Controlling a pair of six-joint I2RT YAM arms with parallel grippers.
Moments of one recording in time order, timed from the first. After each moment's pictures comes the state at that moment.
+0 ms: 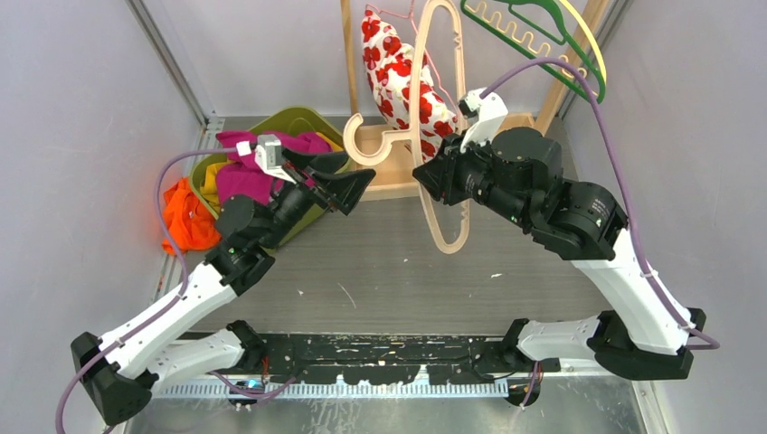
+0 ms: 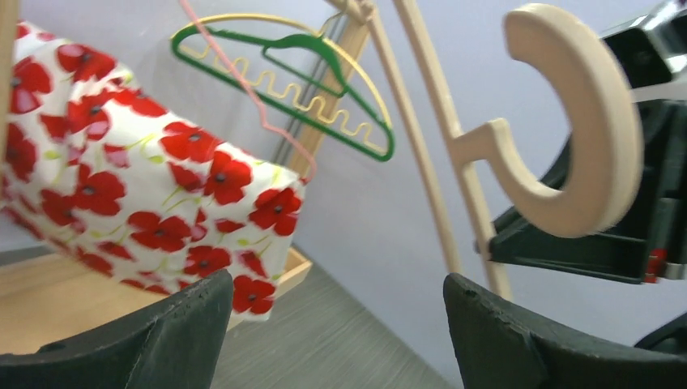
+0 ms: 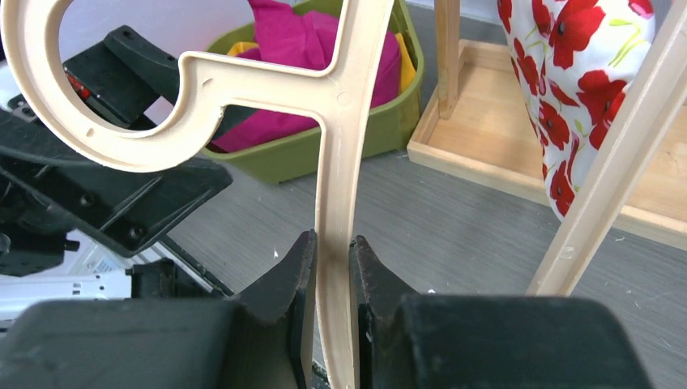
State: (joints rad) left arm -0.75 0.92 0.89 0.37 0.03 -0.49; right arm 0.93 1.21 1.87 -0.96 0.25 0.38
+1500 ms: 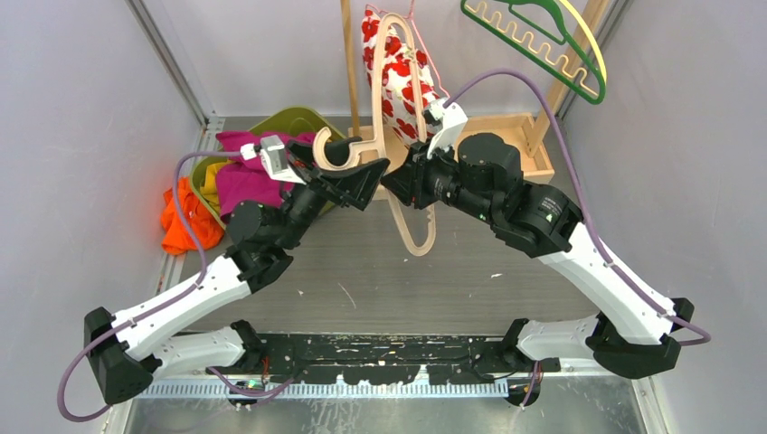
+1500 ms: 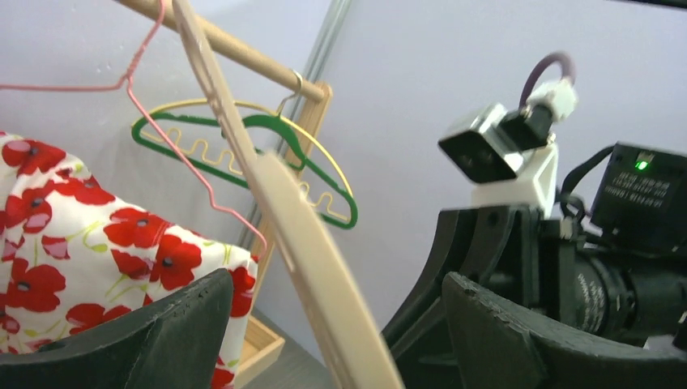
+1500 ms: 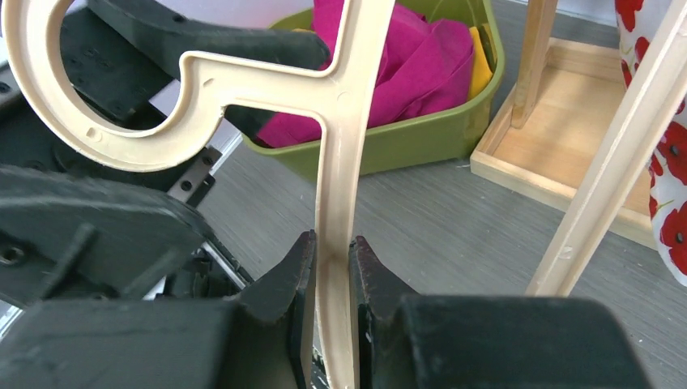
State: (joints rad) left arm -0.89 1.04 0.92 0.69 -0.10 -0.42; right arm 0.93 1.21 1.66 -0.68 0.11 0.40
